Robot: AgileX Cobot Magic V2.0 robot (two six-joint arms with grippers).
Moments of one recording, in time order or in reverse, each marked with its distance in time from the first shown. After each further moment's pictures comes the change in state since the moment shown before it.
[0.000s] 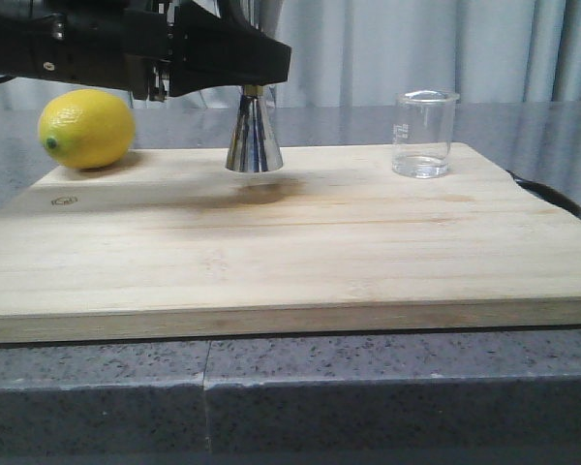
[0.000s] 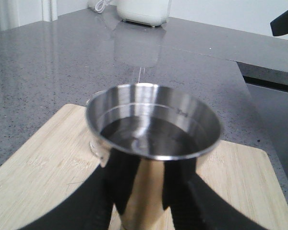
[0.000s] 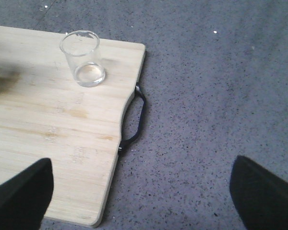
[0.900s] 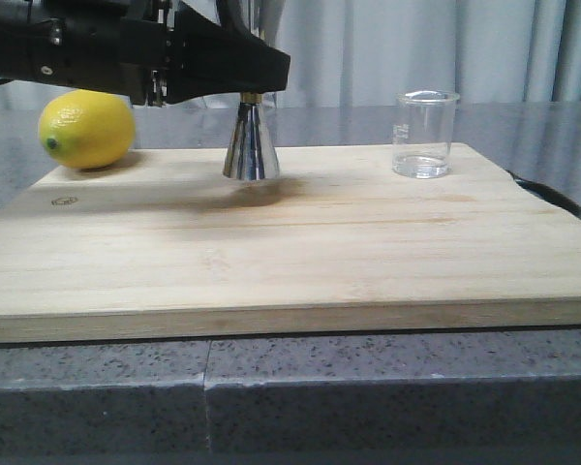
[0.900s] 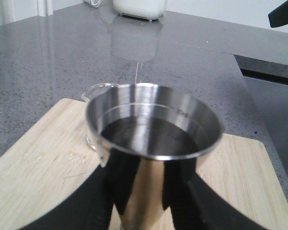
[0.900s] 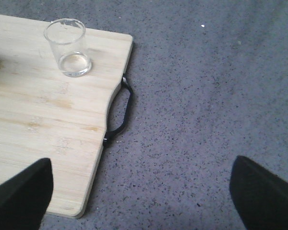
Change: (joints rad) left arm 0.000 0.000 0.000 0.032 0.000 0.005; right arm 0.000 -0.007 0.000 -0.052 0.037 0.000
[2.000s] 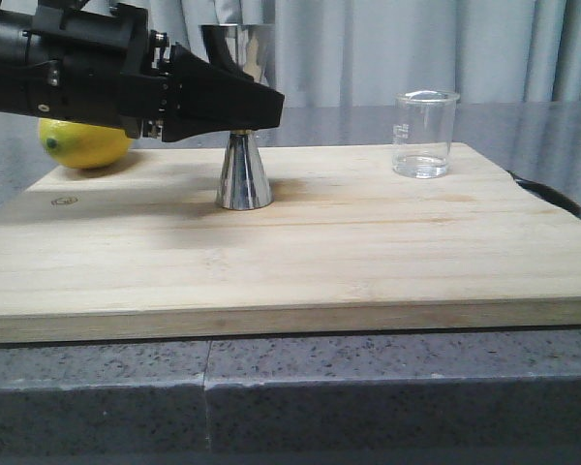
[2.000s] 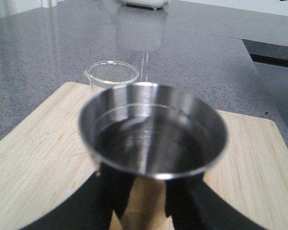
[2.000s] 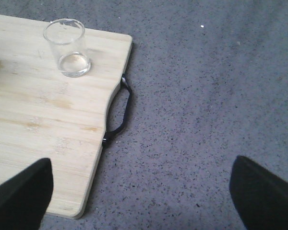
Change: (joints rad) left arm 0.000 0.019 0.058 -0.033 -0.014 0.112; right arm 0.000 0.000 0.000 -0.002 0.000 0.000
